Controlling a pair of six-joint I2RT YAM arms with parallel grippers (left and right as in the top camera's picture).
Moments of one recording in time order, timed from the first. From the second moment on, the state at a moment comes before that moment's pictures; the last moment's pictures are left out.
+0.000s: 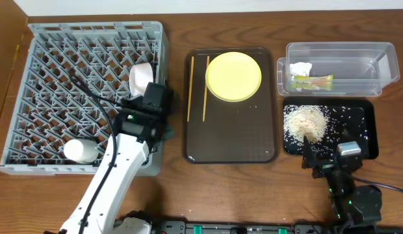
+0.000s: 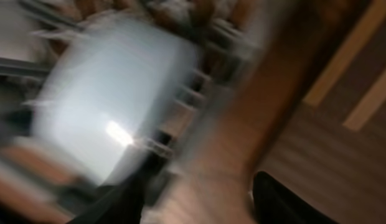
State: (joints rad) left arm -0.26 1.30 1.04 -1.09 -0.25 -0.78; right arm 0.15 0.01 0.01 -0.07 -0.03 0.00
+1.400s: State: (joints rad) left arm -0.36 1.96 1.09 -0.13 -0.09 -0.27; right arm 0.15 0.01 0.01 -0.07 -0.03 0.00
